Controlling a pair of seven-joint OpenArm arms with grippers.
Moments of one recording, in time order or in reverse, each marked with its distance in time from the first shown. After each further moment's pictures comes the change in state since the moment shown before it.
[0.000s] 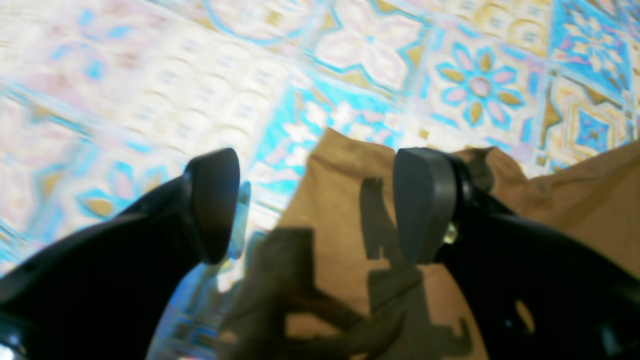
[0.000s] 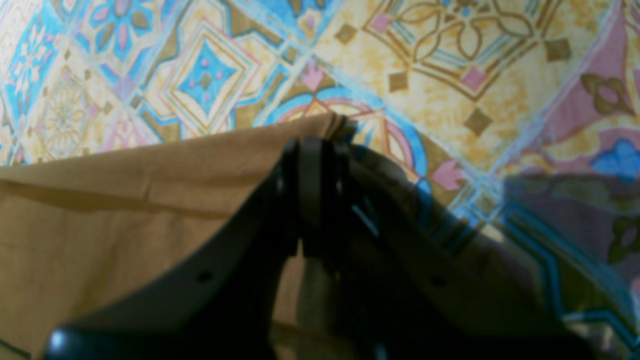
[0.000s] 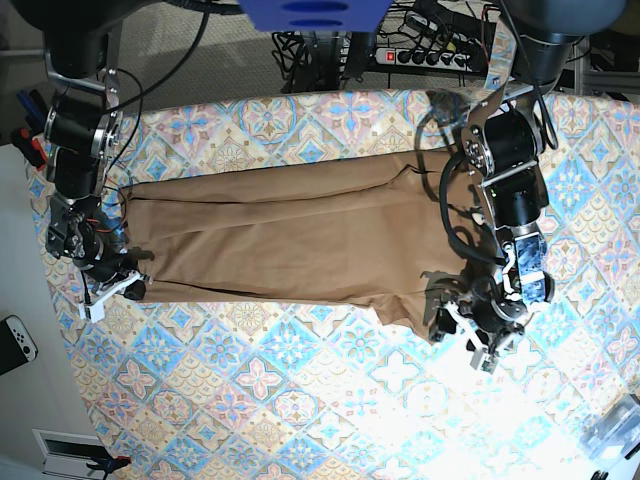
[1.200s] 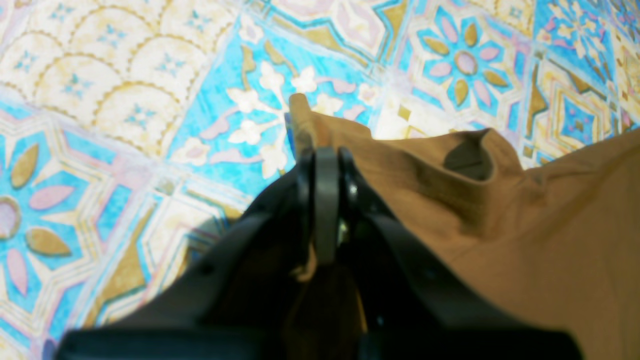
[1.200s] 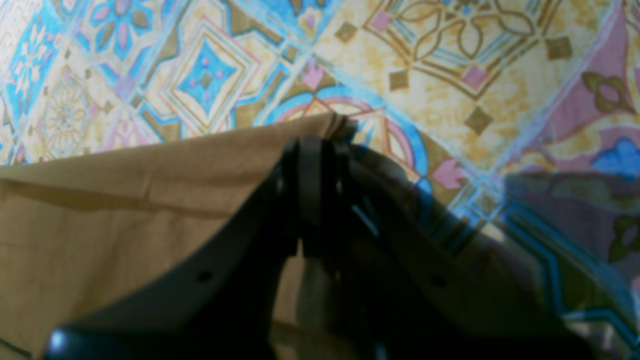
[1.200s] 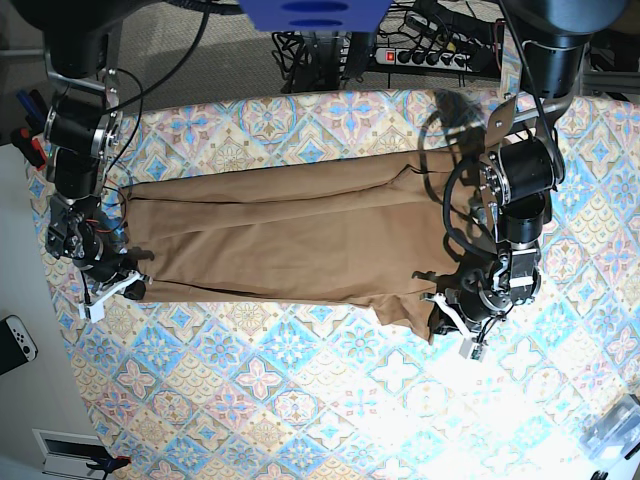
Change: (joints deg) left arm -7.6 -2.9 5.2 -25.1 1.6 0.6 -15.2; right arm 0.0 0.0 0.0 0.0 0.1 0.0 -0.4
